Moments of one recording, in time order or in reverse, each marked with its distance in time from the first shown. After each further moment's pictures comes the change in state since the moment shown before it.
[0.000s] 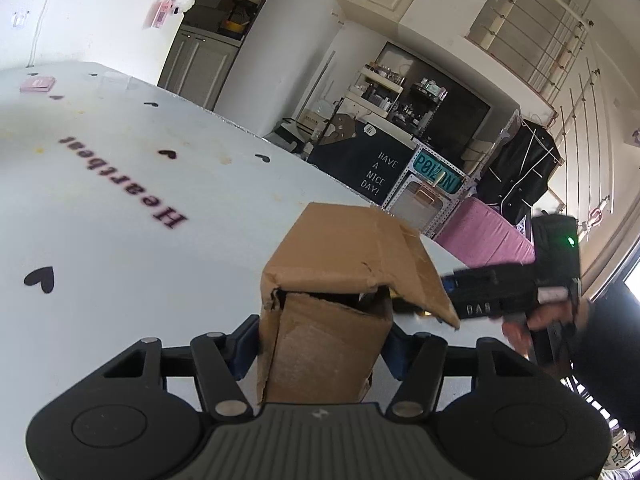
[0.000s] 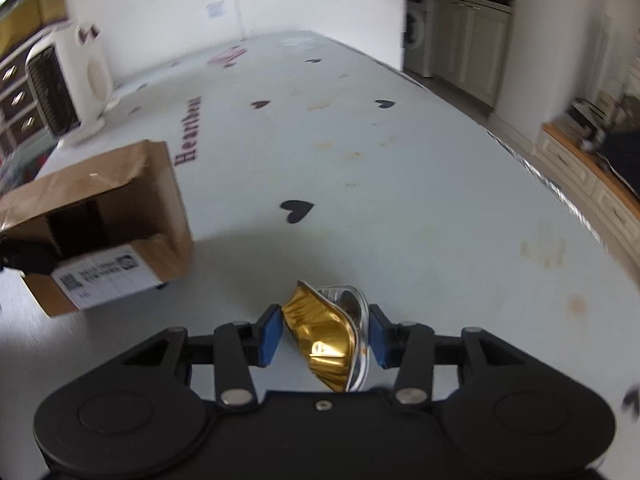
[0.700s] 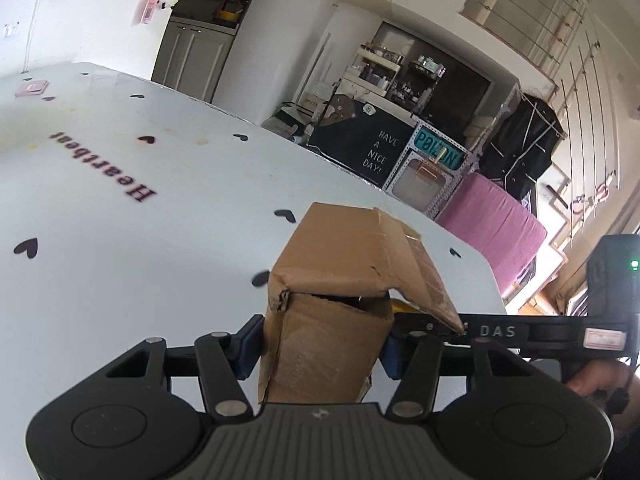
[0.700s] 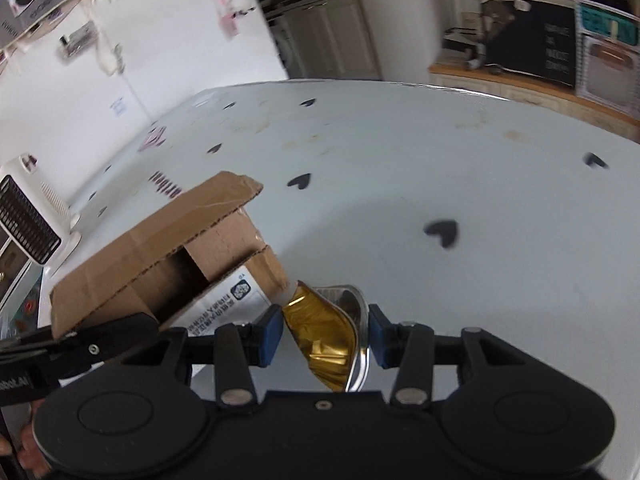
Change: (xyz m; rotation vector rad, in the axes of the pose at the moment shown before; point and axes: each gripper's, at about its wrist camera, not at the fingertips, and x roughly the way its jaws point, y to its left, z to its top) left arm -0.015 -0.055 -0.025 0.041 0.058 0.043; right arm -0.060 0.073 -0.067 0.497 -0.119 -0.134
